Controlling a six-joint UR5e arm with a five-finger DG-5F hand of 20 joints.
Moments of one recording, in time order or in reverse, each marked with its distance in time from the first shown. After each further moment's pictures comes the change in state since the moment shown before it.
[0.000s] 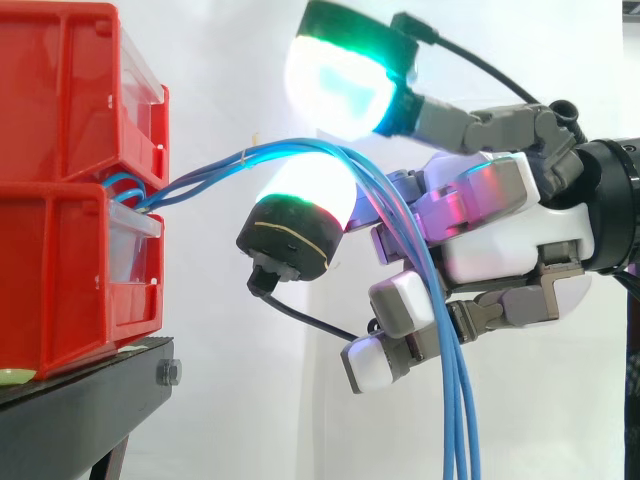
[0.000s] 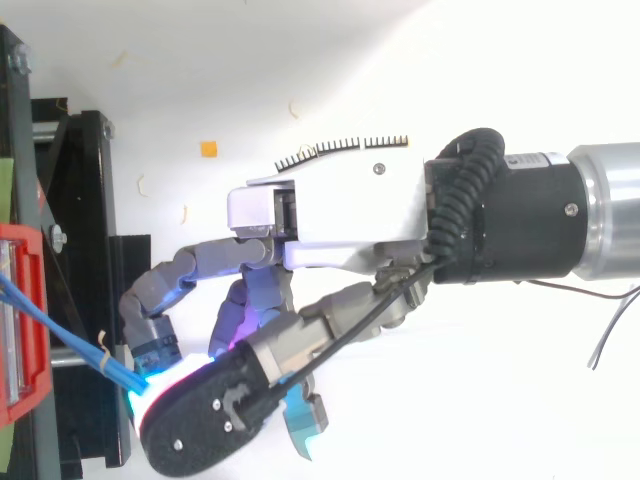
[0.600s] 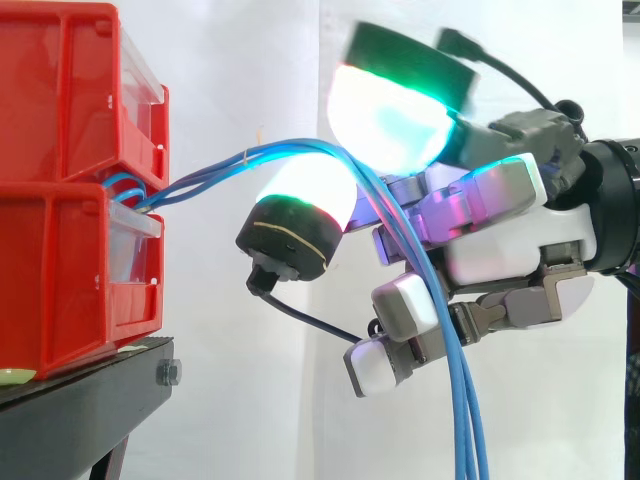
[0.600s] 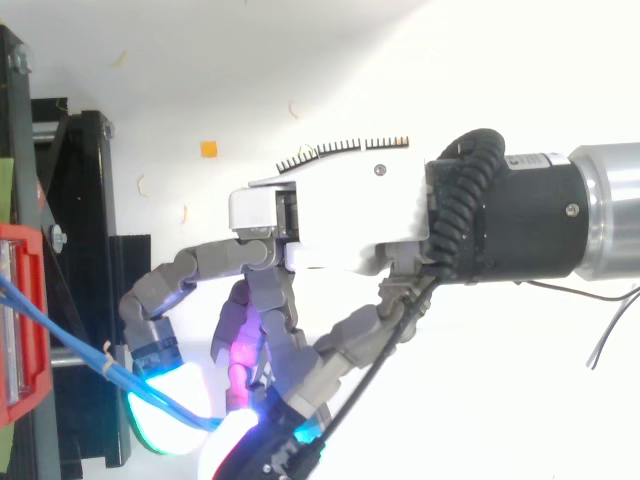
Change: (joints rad) arm 0.000 0.000 0.000 -0.008 -0.003 0.000
